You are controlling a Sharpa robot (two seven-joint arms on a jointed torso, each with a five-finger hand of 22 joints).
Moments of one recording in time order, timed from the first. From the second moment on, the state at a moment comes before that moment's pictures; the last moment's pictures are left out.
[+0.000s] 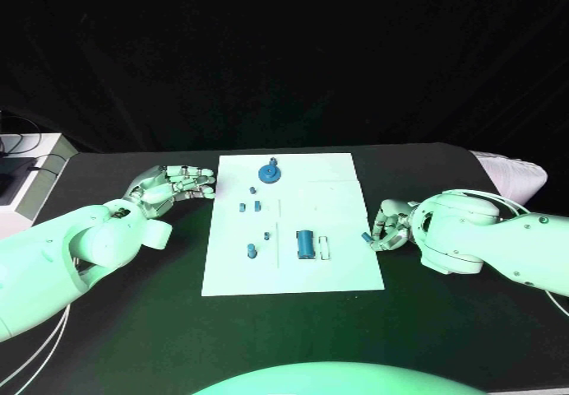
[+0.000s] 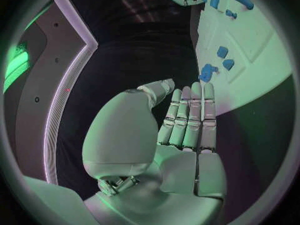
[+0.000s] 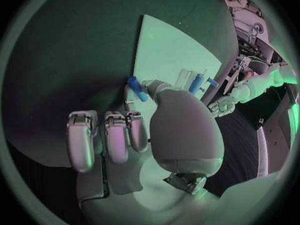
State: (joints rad) left arm 0.91 -0.91 0.27 1.38 -0.23 -0.07 0.23; left_hand 1.39 -0.18 0.57 0.04 0.17 0.90 0.21 0.23 0.27 0.99 0.16 0.26 0.07 0.88 0.11 0.65 0.23 0.18 0.78 0.23 0.47 0.48; right arm 1.23 -1.02 -0.17 1.74 -1.22 -0.08 -0.70; right_hand 1.30 -0.23 0.47 0.27 0.46 1.02 0.08 0.25 0.78 1.46 -0.01 1.50 1.31 1.47 -0.07 1.56 1.31 0.01 1.47 0.03 1.52 1.31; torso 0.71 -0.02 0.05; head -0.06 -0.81
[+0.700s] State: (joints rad) left arm 0.91 -0.91 0.27 1.38 -0.23 -0.07 0.23; left_hand 1.38 -0.18 0.57 0.04 0.17 0.90 0.21 0.23 0.26 0.99 0.16 0.26 0.07 0.88 0.11 0.65 0.23 0.18 0.78 0.23 0.47 0.48; right arm 1.29 -1.04 -0.17 1.82 -1.20 -0.12 -0.69; right_hand 1.28 -0.24 0.47 0.26 0.48 1.03 0.07 0.25 0.78 1.46 -0.01 1.50 1.31 1.47 -0.07 1.56 1.31 0.01 1.47 0.03 1.52 1.31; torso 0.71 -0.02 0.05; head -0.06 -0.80
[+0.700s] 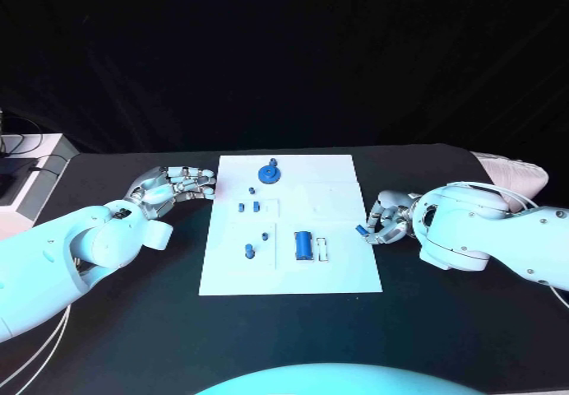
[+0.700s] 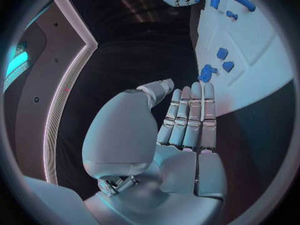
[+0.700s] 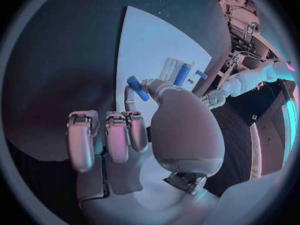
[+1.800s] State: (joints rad) left arm 0.91 -0.91 0.27 1.39 -0.23 -0.07 0.23; left_hand 1.38 -0.18 0.57 0.04 0.17 0.90 0.21 0.23 0.26 0.99 0.16 0.26 0.07 0.88 0.11 0.65 0.23 0.18 0.78 0.23 0.47 0.48; right arm 1.23 -0.89 -0.17 1.78 -1.06 -0.23 -0.68; right_hand 1.18 -0.24 0.56 0.17 0.49 1.04 0.07 0.25 0.77 1.47 -0.01 1.50 1.31 1.47 -0.07 1.56 1.31 0.01 1.47 0.03 1.52 1.31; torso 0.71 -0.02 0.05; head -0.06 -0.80
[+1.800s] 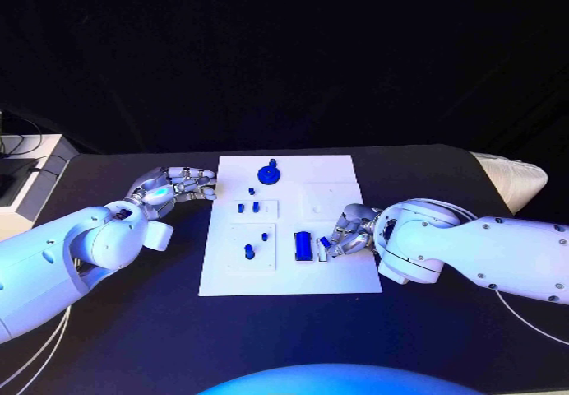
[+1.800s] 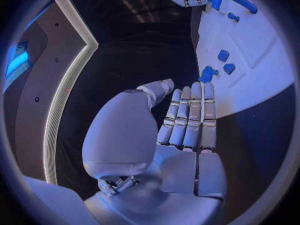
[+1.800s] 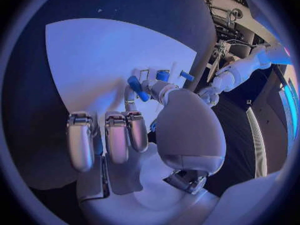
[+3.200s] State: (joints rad) left arm 0.91 -0.92 0.27 1.39 -0.23 -0.07 0.23; left_hand 1.38 -0.18 0.57 0.04 0.17 0.90 0.21 0.23 0.26 0.99 0.16 0.26 0.07 0.88 0.11 0.65 0.23 0.18 0.78 0.23 0.47 0.48; right arm 1.23 -0.87 -0.17 1.76 -1.04 -0.22 -0.69; right_hand 1.10 -0.25 0.49 0.23 0.46 1.06 0.06 0.25 0.75 1.47 -0.01 1.50 1.31 1.47 -0.07 1.56 1.31 0.01 1.47 0.03 1.52 1.31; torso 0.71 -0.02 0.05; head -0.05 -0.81
